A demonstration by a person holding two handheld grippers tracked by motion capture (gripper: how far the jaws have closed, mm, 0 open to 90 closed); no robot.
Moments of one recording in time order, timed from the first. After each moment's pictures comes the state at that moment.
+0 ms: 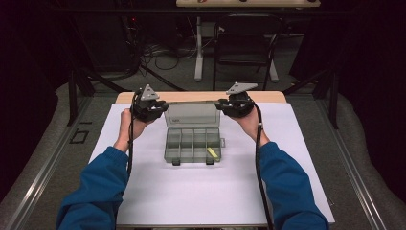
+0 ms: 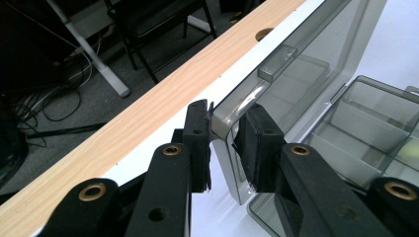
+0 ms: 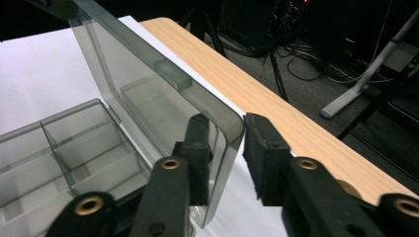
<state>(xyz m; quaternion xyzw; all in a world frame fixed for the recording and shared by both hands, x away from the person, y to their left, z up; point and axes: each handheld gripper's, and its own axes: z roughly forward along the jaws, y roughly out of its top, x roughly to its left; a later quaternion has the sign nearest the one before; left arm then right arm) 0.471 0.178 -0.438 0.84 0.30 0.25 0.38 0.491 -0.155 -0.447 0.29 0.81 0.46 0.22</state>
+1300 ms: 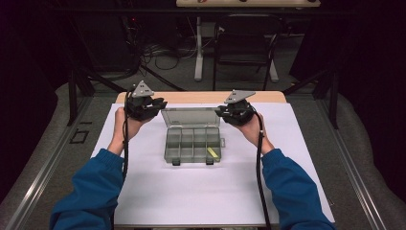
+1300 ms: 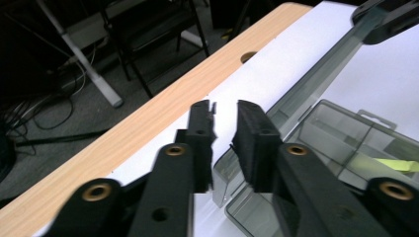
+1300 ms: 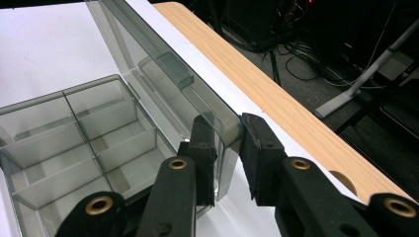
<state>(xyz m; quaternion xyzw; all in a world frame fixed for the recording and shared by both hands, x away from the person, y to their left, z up) 0.451 0.177 -0.408 0.83 0.30 0.24 0.41 0.459 -0.151 -0.444 0.25 0.83 0.43 0.24</state>
